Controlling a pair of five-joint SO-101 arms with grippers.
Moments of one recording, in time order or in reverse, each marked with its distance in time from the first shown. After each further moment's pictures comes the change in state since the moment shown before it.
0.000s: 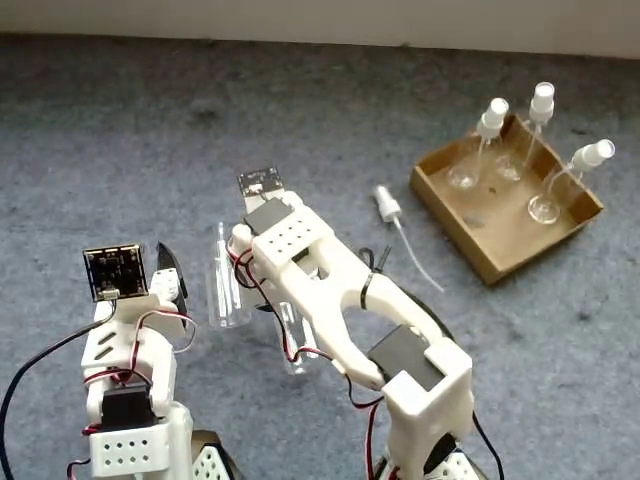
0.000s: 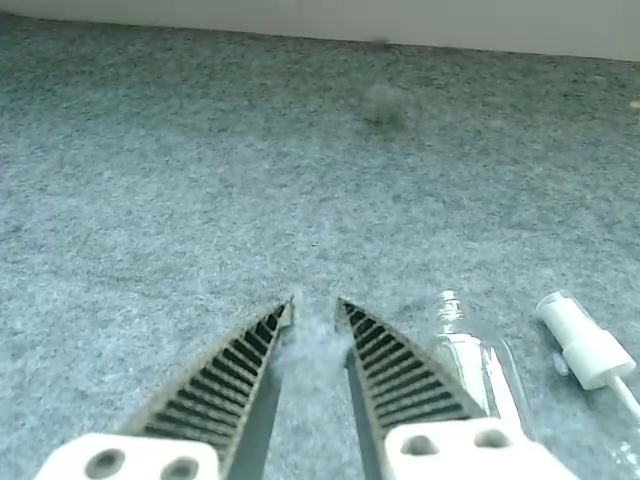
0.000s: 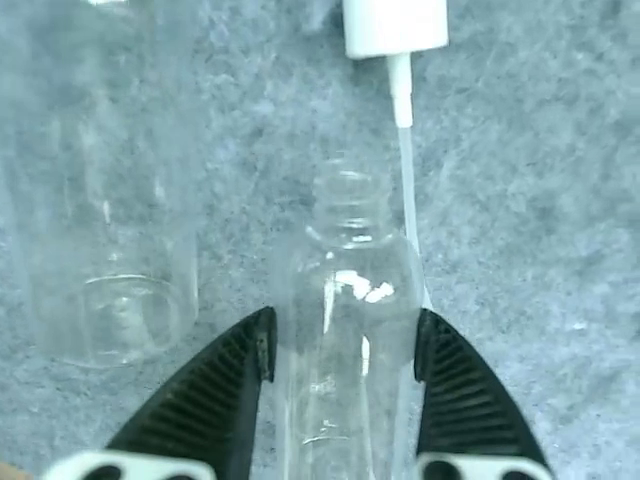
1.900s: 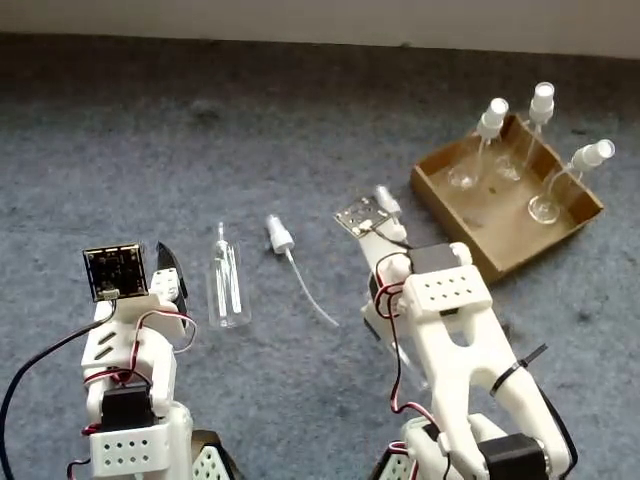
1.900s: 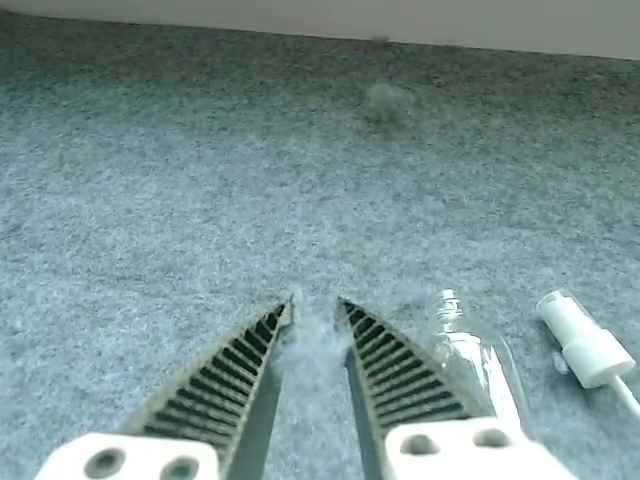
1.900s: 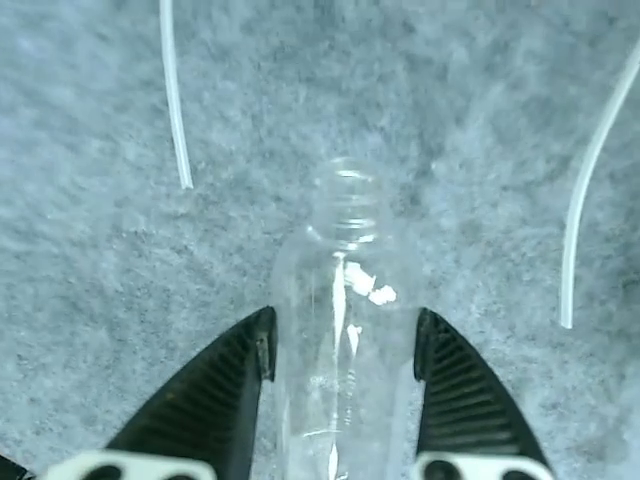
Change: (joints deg) left arm 0.0 0.0 0.0 0.0 0.0; right arm 27.8 -41.6 45.6 -9.1 46.7
